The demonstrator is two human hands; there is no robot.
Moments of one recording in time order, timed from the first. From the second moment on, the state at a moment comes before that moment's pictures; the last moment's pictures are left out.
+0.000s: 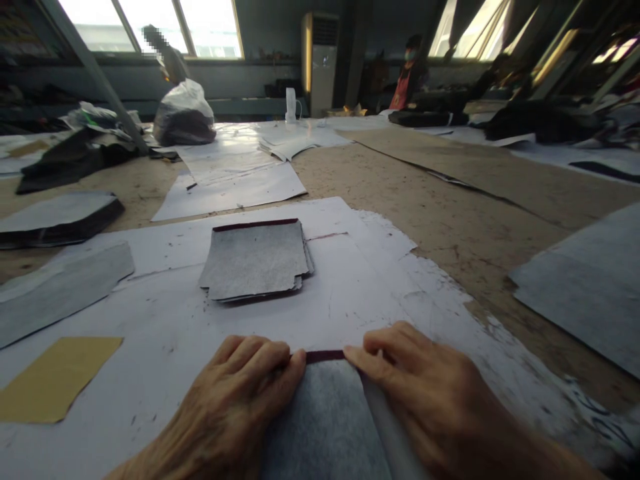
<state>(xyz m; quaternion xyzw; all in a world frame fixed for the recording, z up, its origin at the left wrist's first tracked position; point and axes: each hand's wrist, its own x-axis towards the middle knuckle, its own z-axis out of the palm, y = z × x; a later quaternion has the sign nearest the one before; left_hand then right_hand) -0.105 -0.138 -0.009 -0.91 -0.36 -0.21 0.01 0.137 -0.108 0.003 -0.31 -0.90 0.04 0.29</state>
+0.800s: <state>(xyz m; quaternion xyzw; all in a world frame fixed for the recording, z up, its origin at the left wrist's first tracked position) -0.102 -0.141 -0.012 -0.87 -0.42 -0.27 0.02 0.098 -0.099 0.025 -0.49 -0.83 0.21 0.18</state>
